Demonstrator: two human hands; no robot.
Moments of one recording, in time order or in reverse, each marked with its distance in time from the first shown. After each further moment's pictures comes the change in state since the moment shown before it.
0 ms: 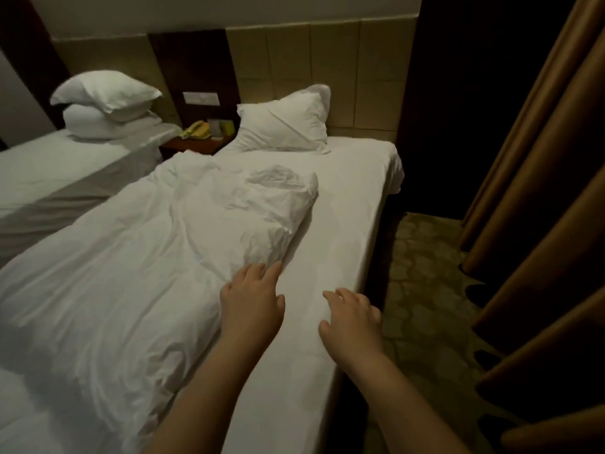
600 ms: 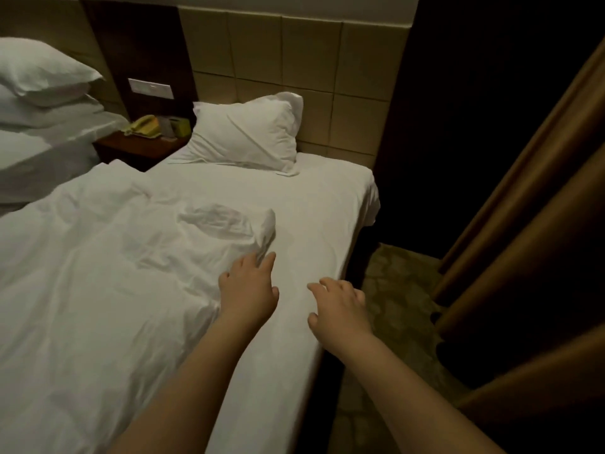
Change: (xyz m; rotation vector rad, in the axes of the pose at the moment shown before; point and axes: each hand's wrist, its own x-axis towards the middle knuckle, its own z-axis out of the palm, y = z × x) left_hand 0.349 0.124 0.077 -0.049 -0.105 -0.013; right_hand 0.334 0.108 -0.101 -0.203 -0.035 -0.099
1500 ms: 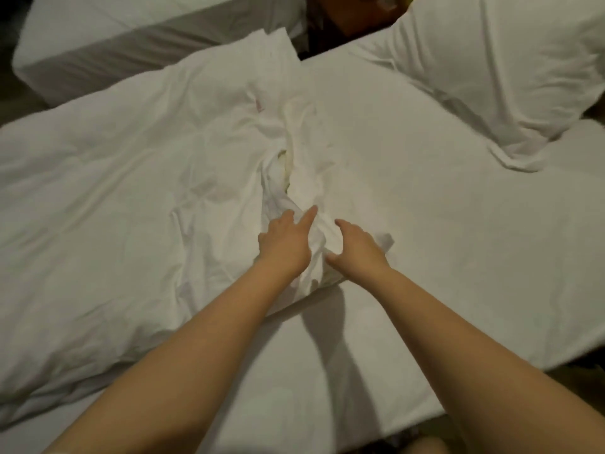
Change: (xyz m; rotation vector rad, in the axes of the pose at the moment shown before) left_hand 0.409 -0.076 0.159 -0.049 -0.266 -0.814; right_hand 0.561 -0.010 0.116 0.247 -0.631 -0.585
